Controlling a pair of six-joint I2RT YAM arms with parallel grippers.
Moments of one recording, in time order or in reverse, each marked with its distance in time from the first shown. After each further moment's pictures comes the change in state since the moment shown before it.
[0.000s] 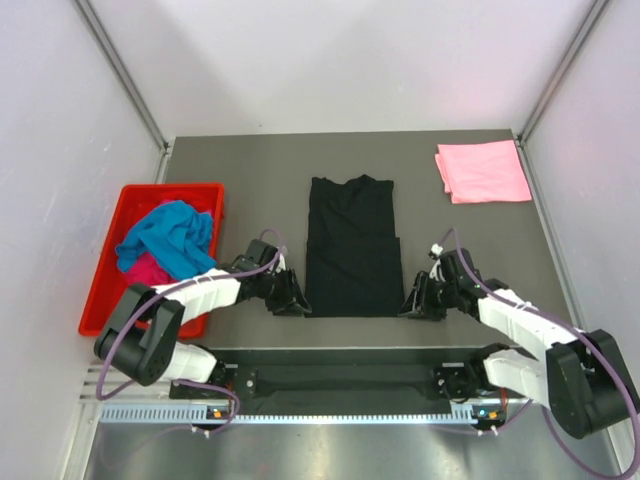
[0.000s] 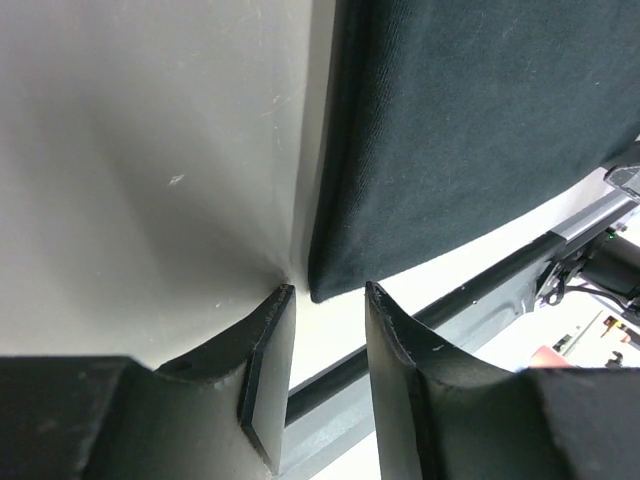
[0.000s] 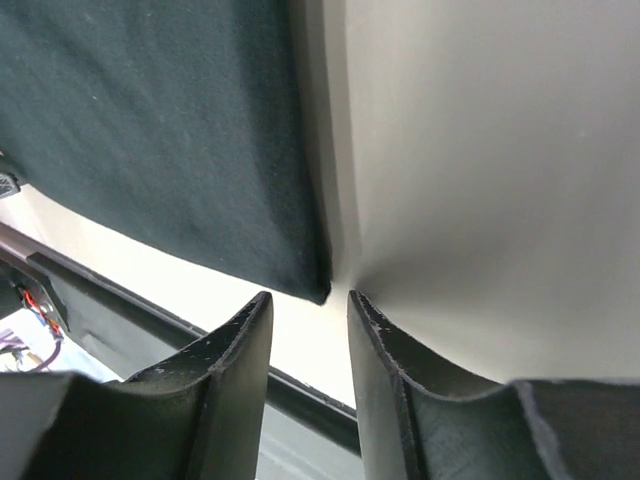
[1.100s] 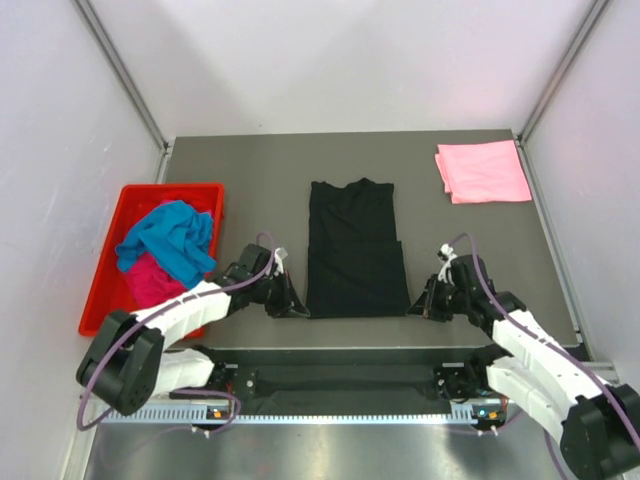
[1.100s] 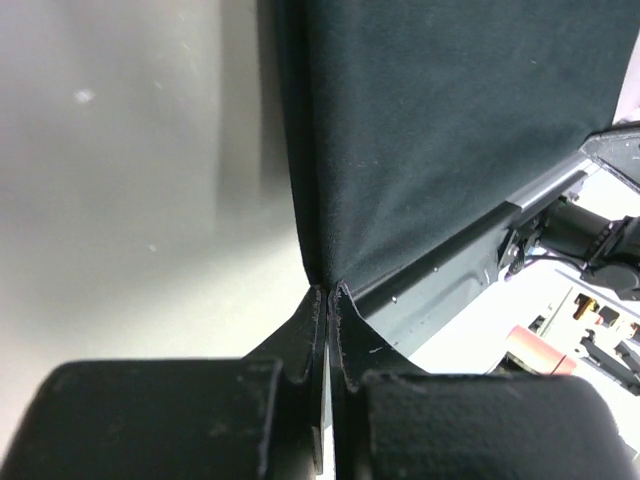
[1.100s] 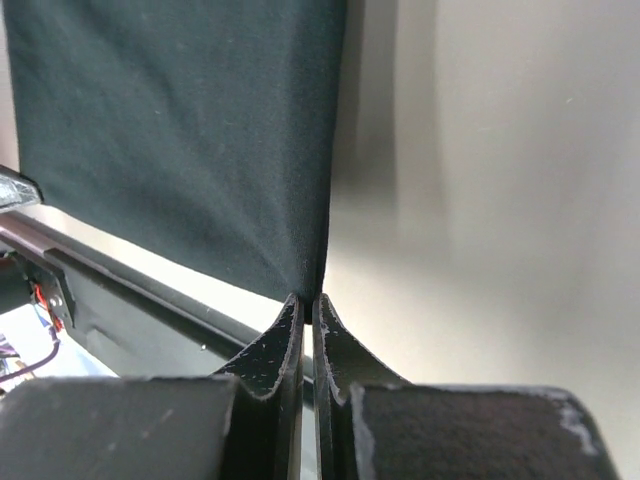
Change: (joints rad) left arm -0.024 -0.156 -0.053 0.000 0.048 -0.060; right arm 0.002 -0.246 -0.022 -0.096 0.015 -0.009
